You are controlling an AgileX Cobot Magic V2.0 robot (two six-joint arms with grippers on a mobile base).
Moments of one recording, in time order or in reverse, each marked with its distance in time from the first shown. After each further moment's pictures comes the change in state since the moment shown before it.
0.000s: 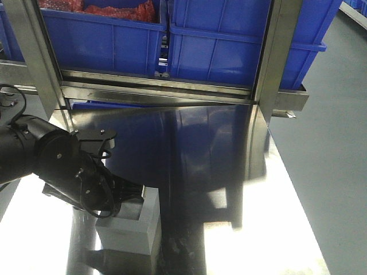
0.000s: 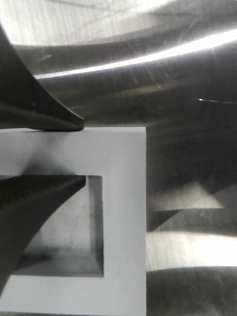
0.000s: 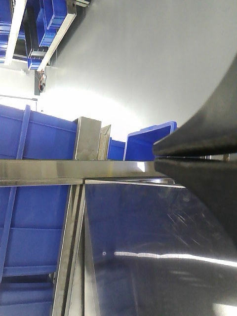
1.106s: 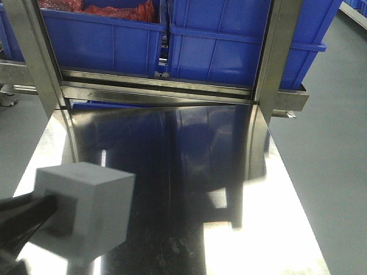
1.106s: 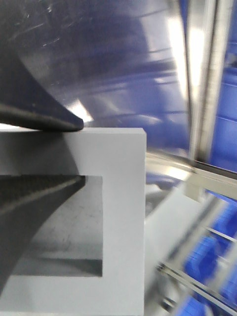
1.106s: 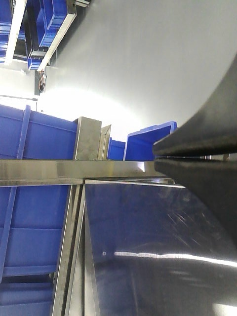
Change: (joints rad) left arm -0.080 -1.045 0.621 0.145 -0.515 0.004; right arm 0.000 0.000 0.000 0.000 0.000 -0.005
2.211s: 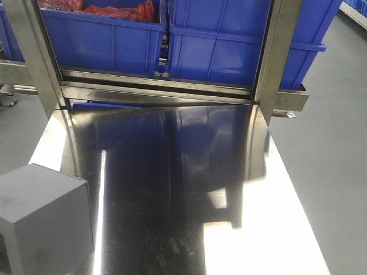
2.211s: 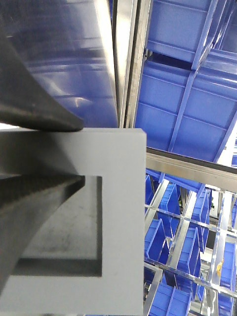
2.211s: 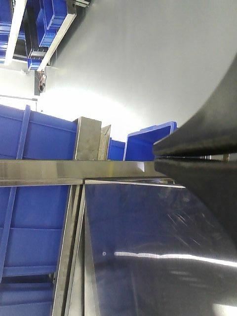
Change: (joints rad) left arm 0.000 -0.440 0.156 0.003 -0.023 0.018; right arm 0.000 0.000 0.000 0.000 0.000 0.000
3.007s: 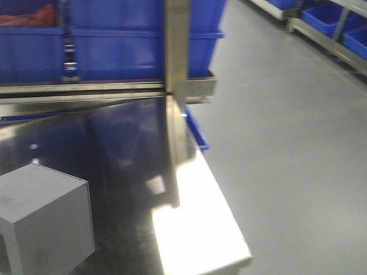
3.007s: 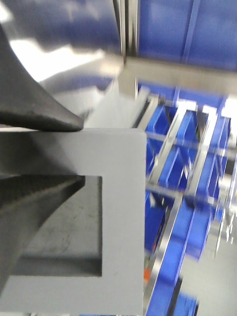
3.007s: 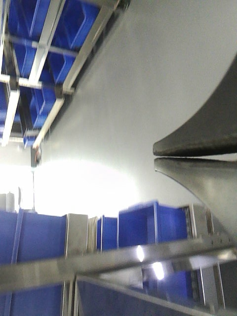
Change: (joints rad) left arm 0.000 0.000 0.000 0.000 0.000 0.000; right arm 0.000 0.000 0.000 0.000 0.000 0.000
